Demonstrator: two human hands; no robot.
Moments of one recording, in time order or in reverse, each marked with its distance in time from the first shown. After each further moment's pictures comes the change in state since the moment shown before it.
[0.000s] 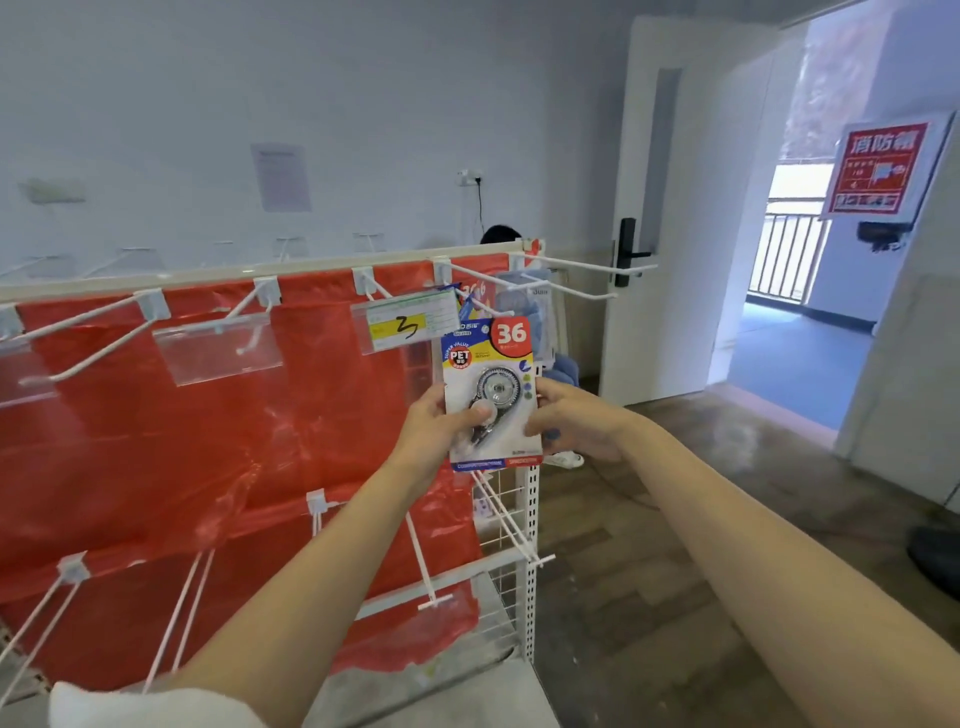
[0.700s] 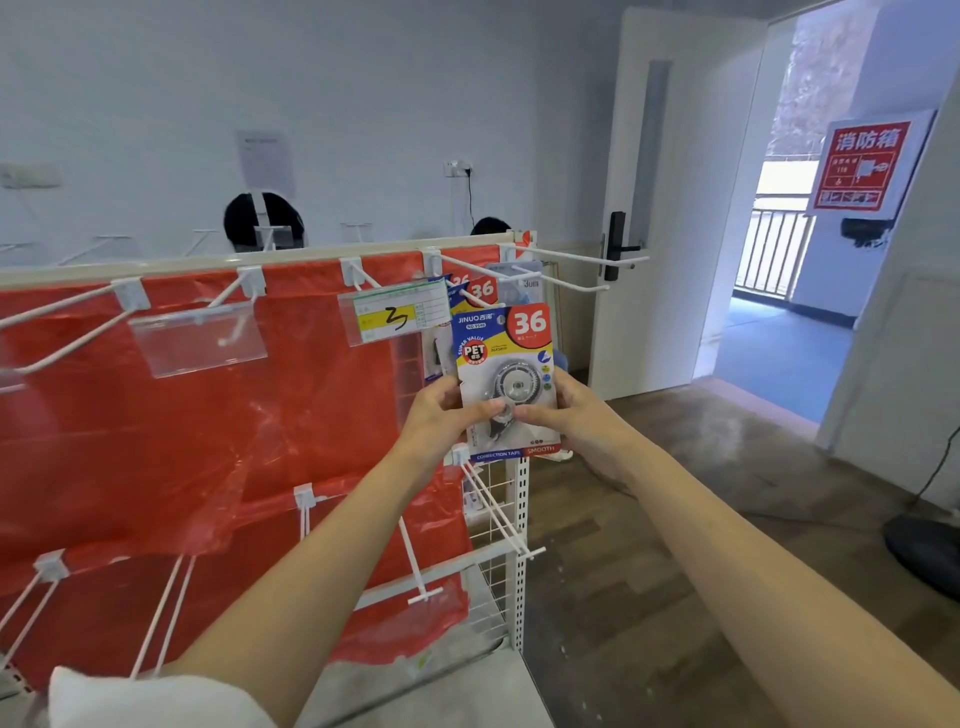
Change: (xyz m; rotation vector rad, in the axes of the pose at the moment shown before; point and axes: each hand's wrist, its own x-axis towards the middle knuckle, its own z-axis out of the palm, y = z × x) left_hand 0.001 -0.001 0.009 0.116 -0.100 0.125; right_hand -0.013 0.018 0.005 0.101 0.188 -0.189
